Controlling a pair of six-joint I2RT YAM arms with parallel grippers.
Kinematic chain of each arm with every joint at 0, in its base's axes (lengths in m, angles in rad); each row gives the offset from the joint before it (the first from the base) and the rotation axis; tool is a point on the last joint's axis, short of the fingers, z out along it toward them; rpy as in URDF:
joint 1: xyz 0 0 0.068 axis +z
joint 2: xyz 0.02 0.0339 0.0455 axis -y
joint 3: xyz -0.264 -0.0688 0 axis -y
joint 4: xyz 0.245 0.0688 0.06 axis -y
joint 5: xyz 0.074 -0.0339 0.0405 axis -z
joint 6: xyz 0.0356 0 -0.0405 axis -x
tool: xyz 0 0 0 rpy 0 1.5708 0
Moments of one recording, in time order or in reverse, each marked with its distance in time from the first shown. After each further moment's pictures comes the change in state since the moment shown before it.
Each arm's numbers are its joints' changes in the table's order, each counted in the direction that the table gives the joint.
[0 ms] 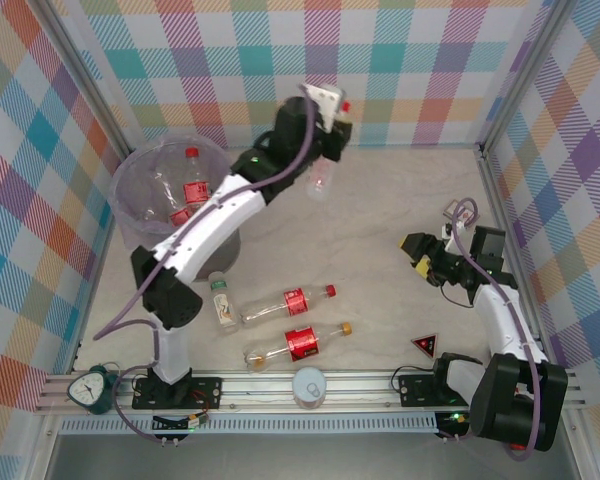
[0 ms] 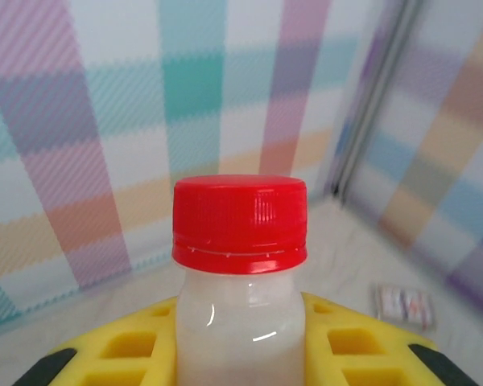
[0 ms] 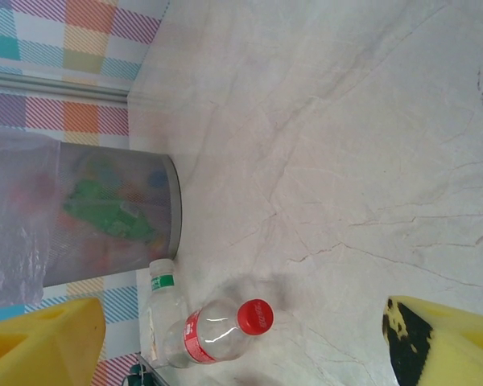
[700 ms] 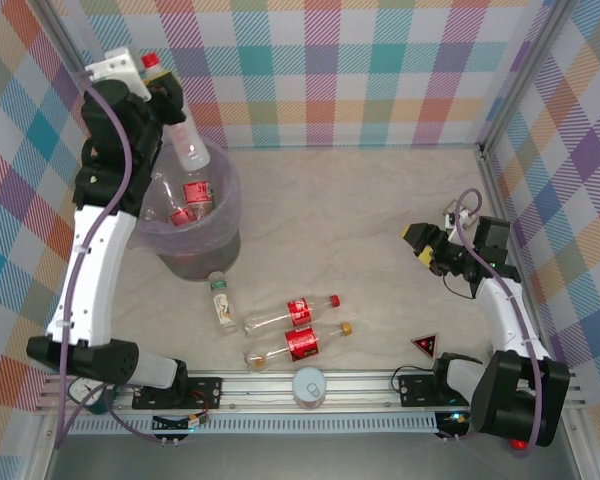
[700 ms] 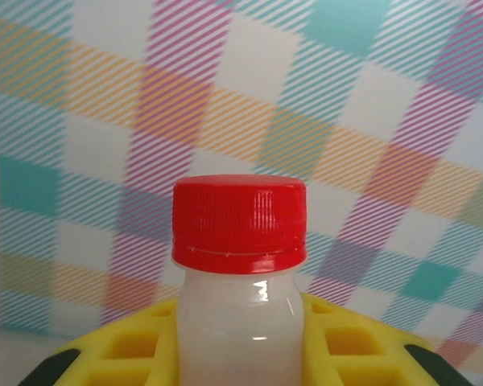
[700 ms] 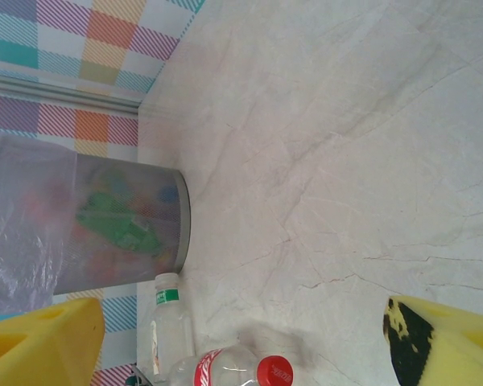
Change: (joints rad) left arm 0.508 0.501 -0.282 -0.073 -0.022 0.142; right arm 0.000 -0.022 0.065 0.014 0.005 0.005
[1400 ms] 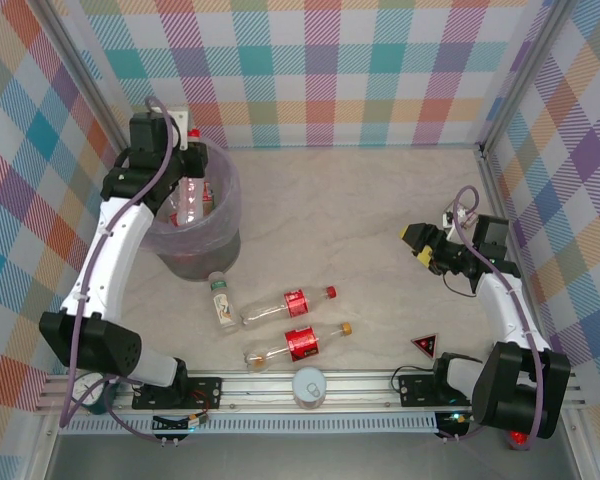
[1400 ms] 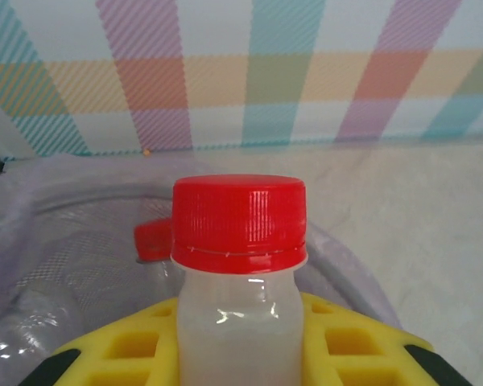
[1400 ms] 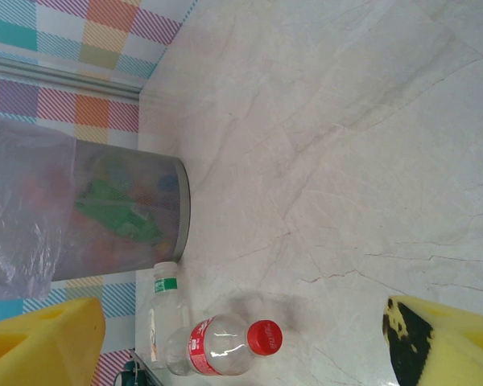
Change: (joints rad) left arm 0.040 -0.075 -0.201 -0.264 0.154 -0.267; right arm 0.001 -0.037 0.018 -0.023 -0.029 0.052
